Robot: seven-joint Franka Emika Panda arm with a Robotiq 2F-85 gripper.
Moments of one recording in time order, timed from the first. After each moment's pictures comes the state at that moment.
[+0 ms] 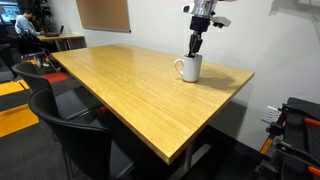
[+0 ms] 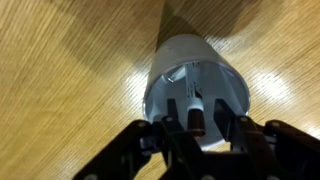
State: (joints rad) arm -0.19 0.28 -0.01 -2.16 0.14 2.58 -1.00
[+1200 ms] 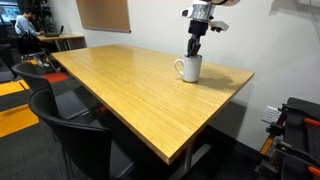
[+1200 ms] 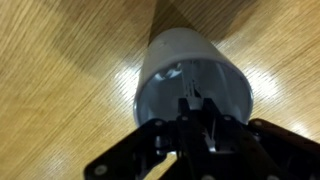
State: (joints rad) arm -0.23 0.32 0.04 -2.15 0.20 2.58 -1.08
